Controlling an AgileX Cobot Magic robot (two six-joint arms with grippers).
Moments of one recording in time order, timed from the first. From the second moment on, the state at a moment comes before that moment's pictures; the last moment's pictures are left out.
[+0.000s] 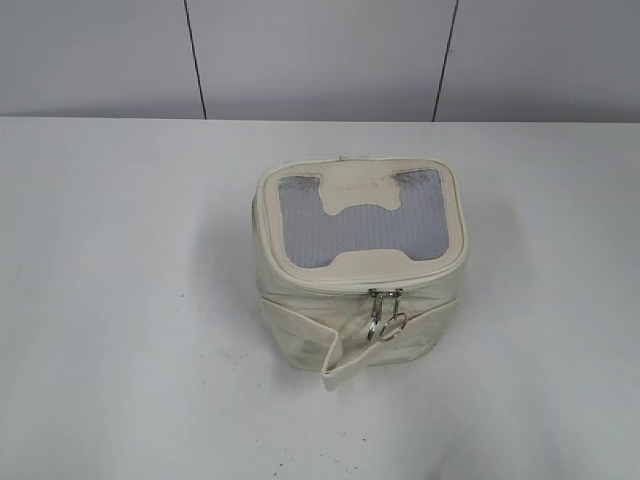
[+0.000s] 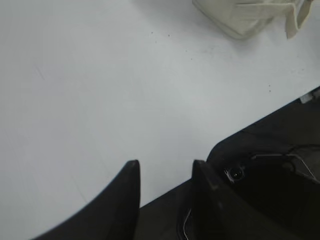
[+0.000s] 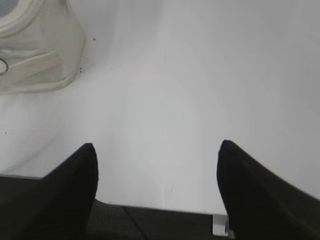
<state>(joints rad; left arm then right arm) -0.45 0.57 -0.79 -0.03 1.23 0.08 0.19 0.15 -0.53 -0.01 1.10 0.06</state>
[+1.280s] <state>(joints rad) -0.45 0.05 -0.54 -0.07 1.06 0.08 0.19 0.03 -0.50 0.01 1.06 0.01</state>
